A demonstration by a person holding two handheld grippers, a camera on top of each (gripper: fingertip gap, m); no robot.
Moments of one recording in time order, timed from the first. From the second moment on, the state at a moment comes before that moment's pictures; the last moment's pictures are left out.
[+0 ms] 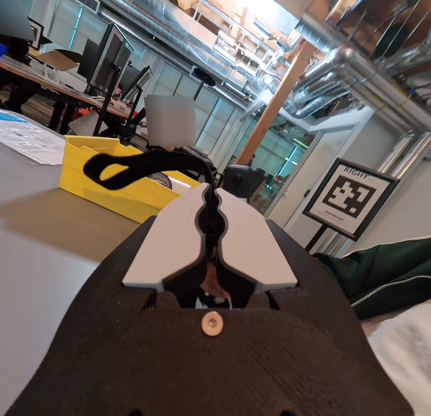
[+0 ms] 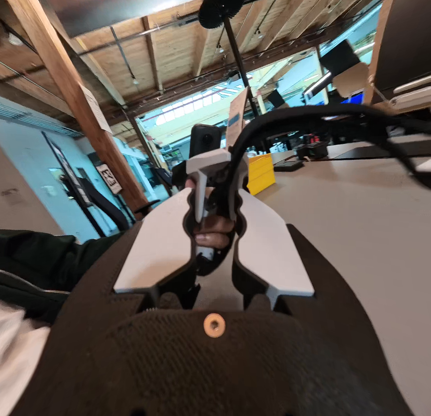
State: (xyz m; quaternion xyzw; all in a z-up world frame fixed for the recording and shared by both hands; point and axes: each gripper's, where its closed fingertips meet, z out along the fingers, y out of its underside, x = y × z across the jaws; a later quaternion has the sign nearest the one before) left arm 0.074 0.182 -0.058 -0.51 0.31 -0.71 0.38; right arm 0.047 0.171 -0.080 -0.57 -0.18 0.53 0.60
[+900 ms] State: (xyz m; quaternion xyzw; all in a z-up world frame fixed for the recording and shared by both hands) left arm 0.051 0.205 -0.092 -0.49 0.57 -0.31 0.58; right arm 0.056 0.138 -0.070 -0.50 -0.20 0.76 0.36
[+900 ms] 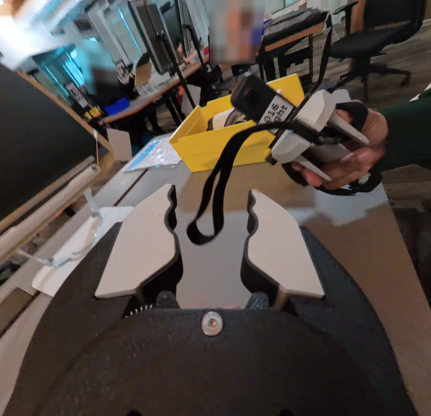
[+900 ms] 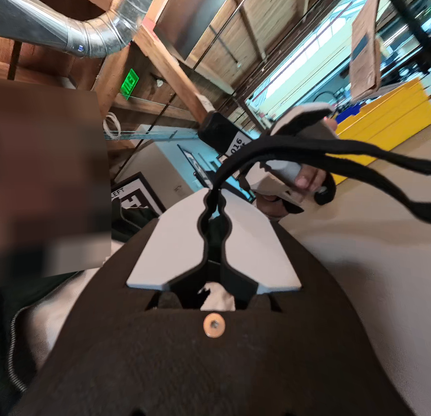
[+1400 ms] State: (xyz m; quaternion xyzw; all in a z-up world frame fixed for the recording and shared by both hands) left arm 0.040 0.148 -0.099 -0.51 0.57 -0.35 0.55; right arm 0.038 0.098 -0.082 -0.52 -0.20 0.75 0.35
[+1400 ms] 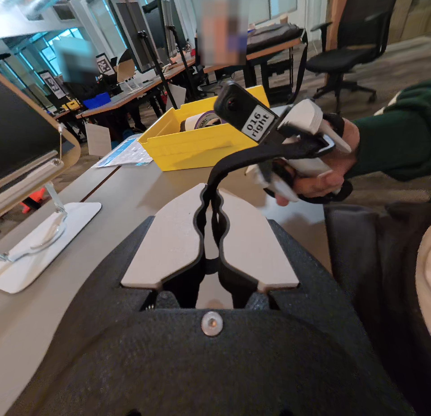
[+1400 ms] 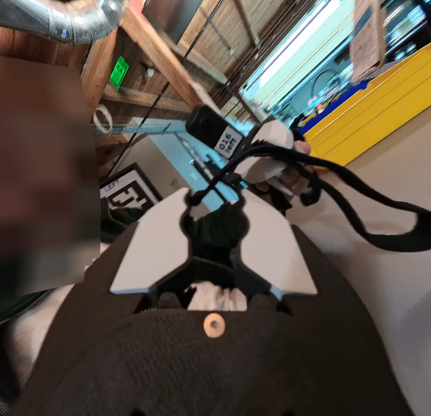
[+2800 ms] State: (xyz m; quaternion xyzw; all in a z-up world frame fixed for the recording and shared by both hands) left arm 0.052 0.106 -0.149 -0.53 0.56 -0.60 0.21; right arm 0.049 0.129 -0.093 -0.56 -0.36 0.43 0.61
